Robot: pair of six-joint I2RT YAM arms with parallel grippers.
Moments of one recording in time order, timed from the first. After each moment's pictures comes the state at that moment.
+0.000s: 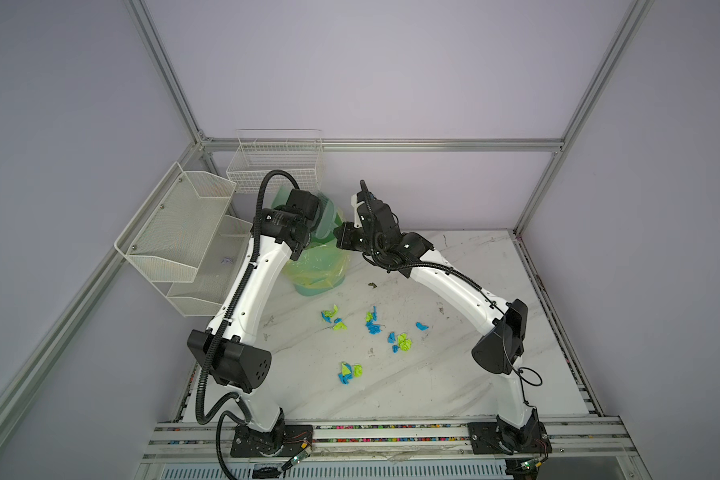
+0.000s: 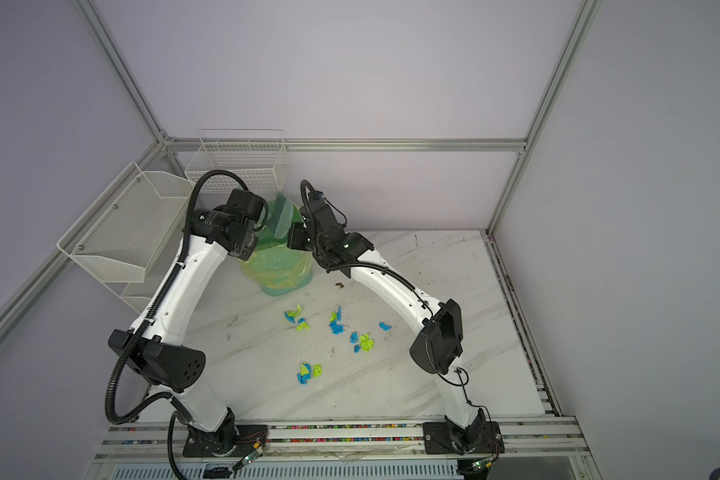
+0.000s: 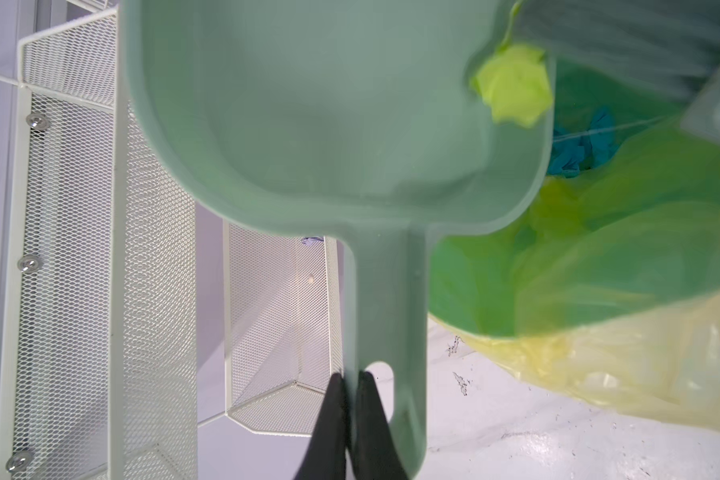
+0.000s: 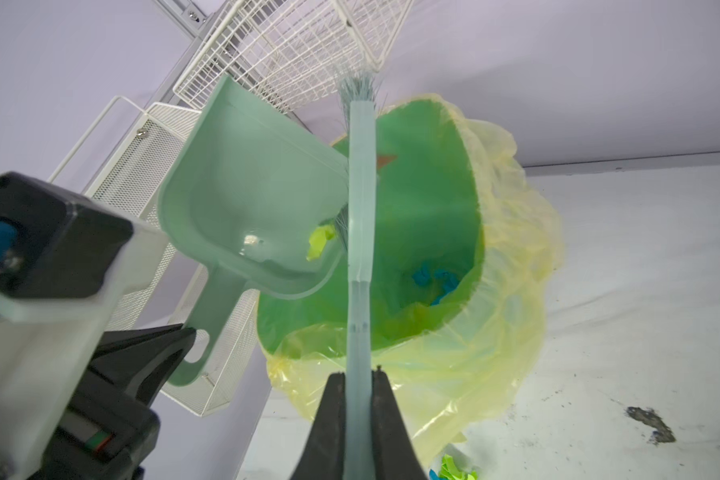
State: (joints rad) left arm -0.28 1.74 2.06 -1.35 -0.75 0.17; right arm 0.83 2.08 2.21 -0.52 0.06 0.69
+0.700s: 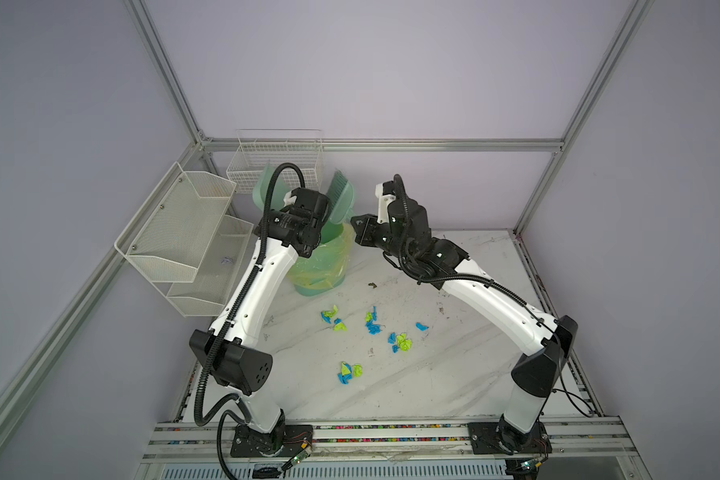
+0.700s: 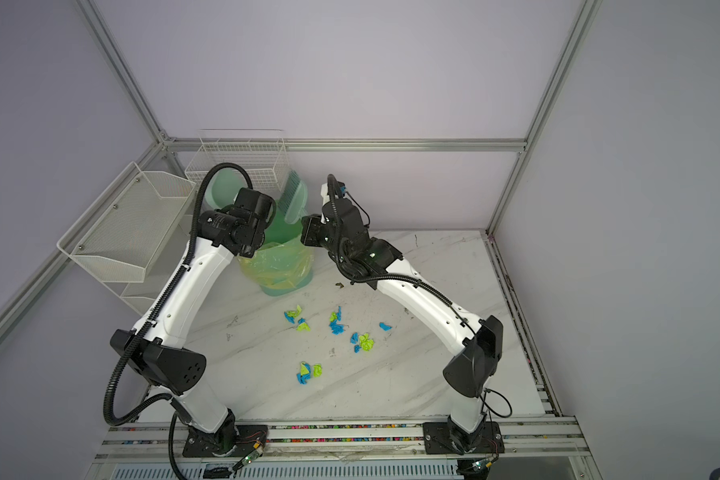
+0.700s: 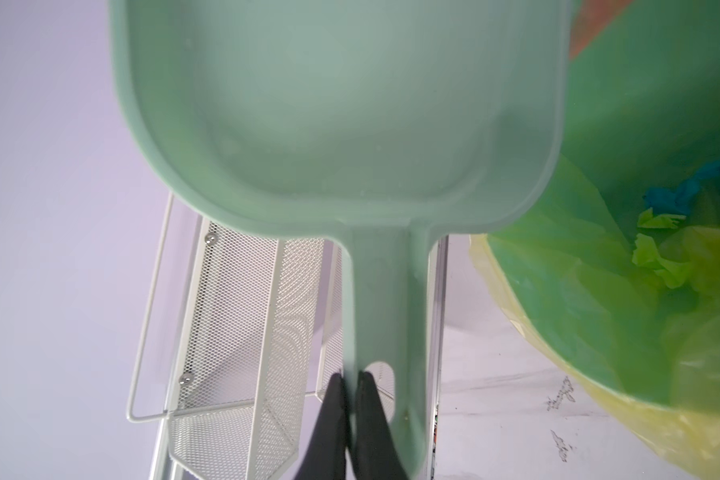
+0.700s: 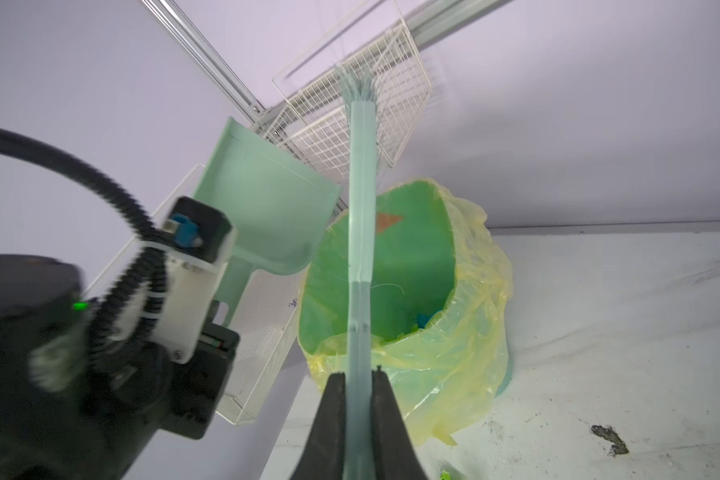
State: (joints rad) left arm -0.36 1.73 2.02 -1.20 -1.13 0.26; right arm 0.83 1.74 1.90 -0.33 0.11 0.65
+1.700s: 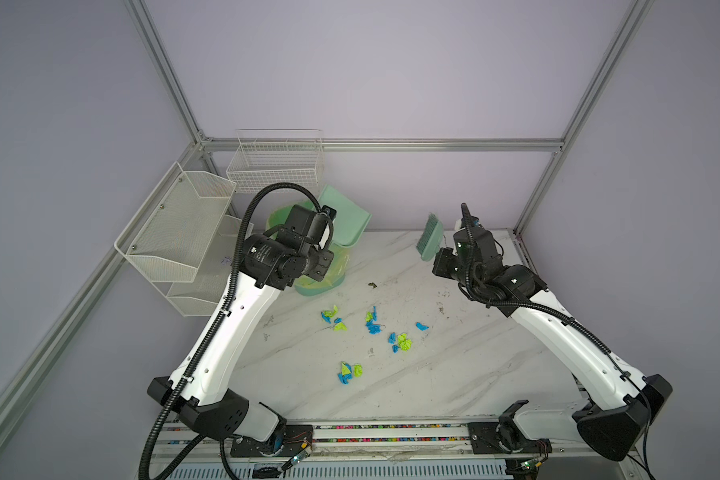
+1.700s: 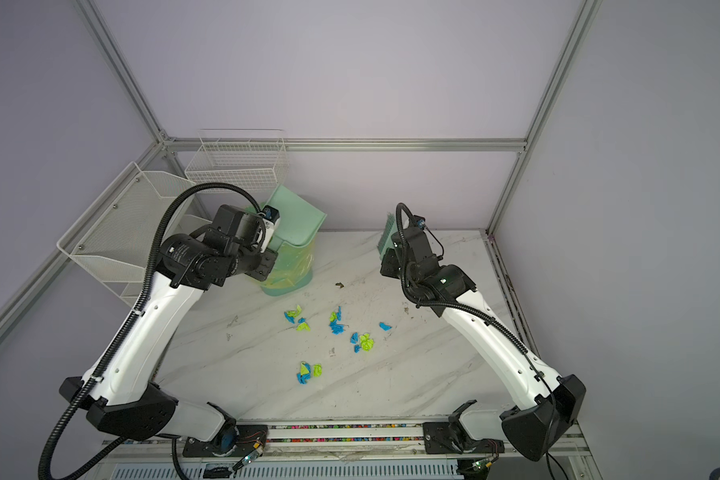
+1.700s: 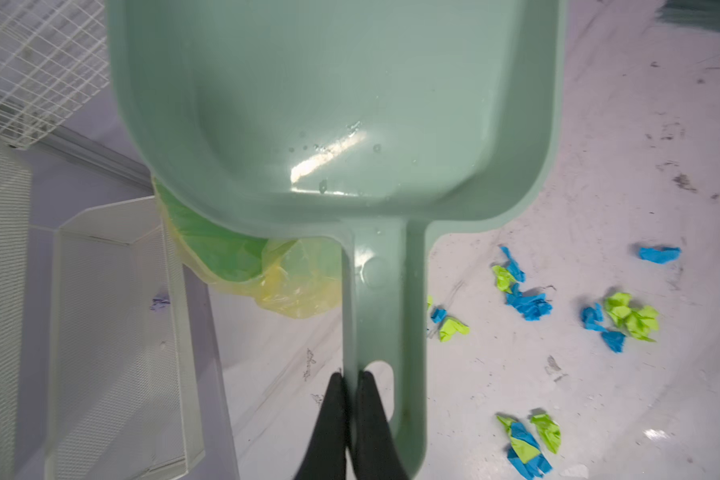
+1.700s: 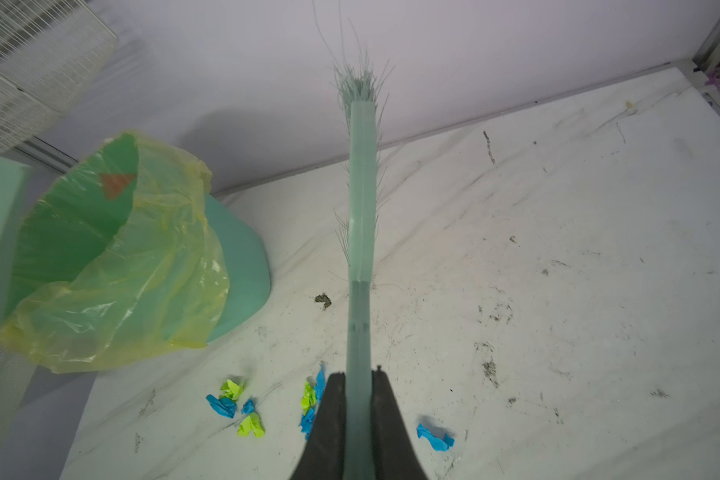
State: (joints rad) left arm -0.51 1.44 1.92 -1.32 -0.31 0.06; right arm 0.60 1.33 1.42 -0.73 0.28 0.62
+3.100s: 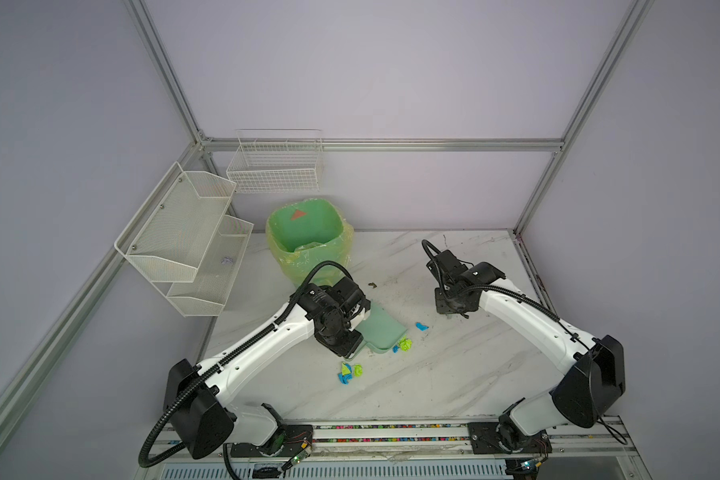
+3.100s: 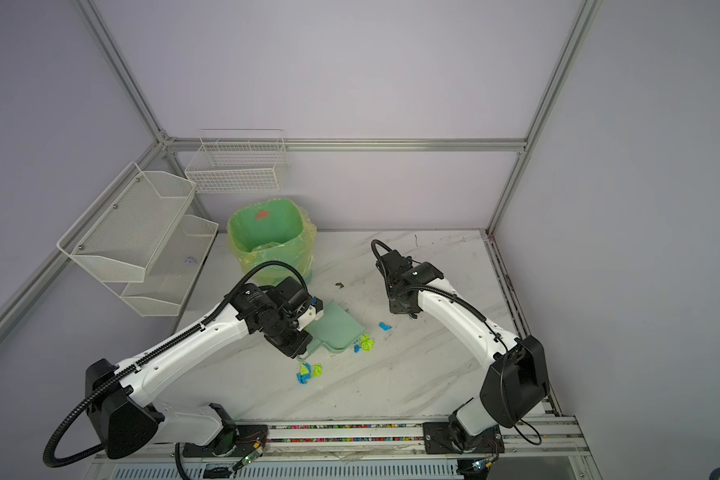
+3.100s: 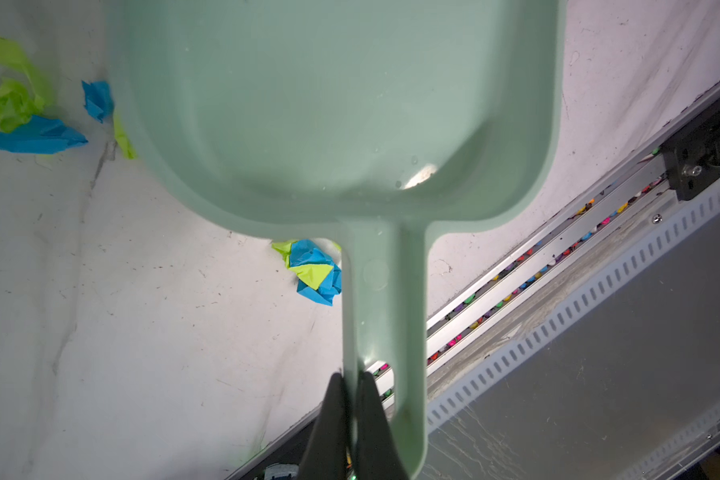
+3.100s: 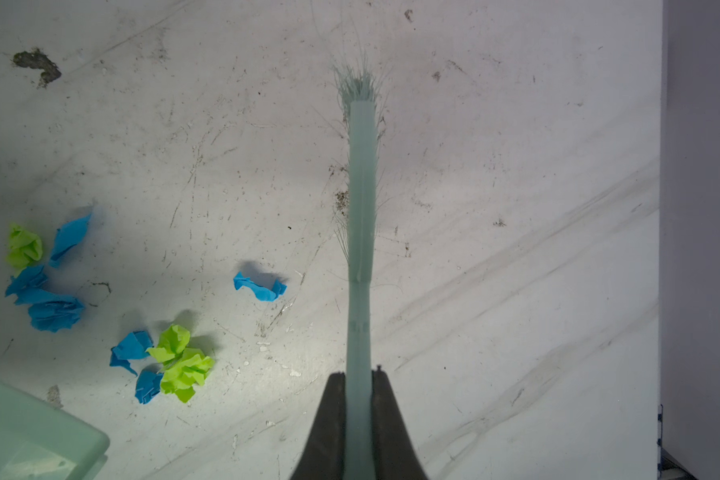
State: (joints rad) left arm -0.72 1.37 1.25 -1.27 0.15 -0.15; right arm 0.59 1.51 1.35 -1.11 0.34 0.52
